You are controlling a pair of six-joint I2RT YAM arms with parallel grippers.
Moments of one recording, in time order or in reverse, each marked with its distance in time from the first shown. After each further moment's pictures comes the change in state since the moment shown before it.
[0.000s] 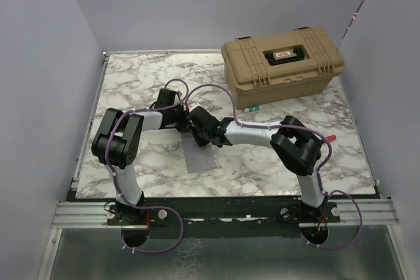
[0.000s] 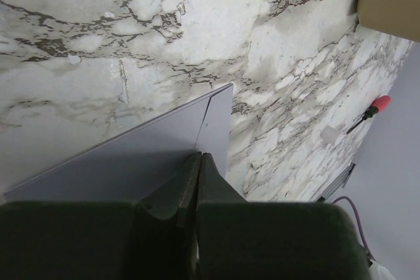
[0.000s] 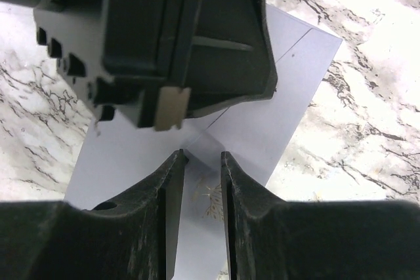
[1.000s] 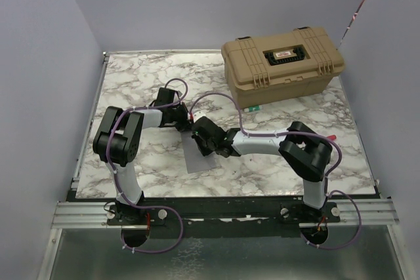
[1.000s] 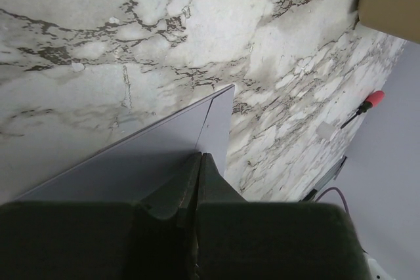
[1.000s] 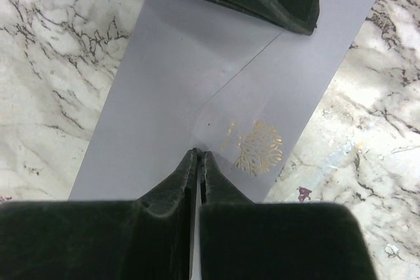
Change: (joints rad) left arm 0.016 0.029 0.035 -0.039 0.043 0.000; right arm 0.058 -0.105 -0.197 0.124 0.010 0.036
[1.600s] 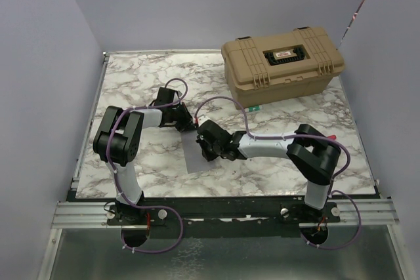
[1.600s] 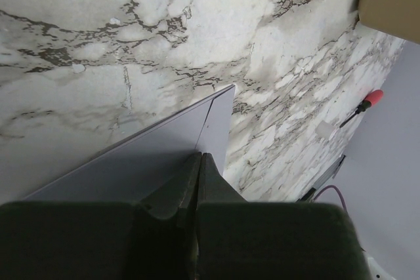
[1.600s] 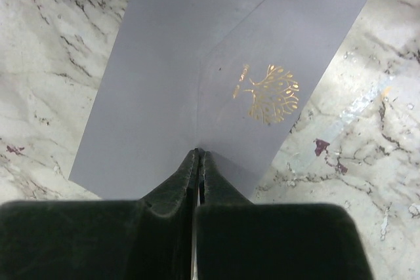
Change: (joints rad) left arm 0.002 0.006 0.007 -0.008 0.009 0.000; right arm 0.003 -0.076 -0.092 -0.017 -0.070 0.035
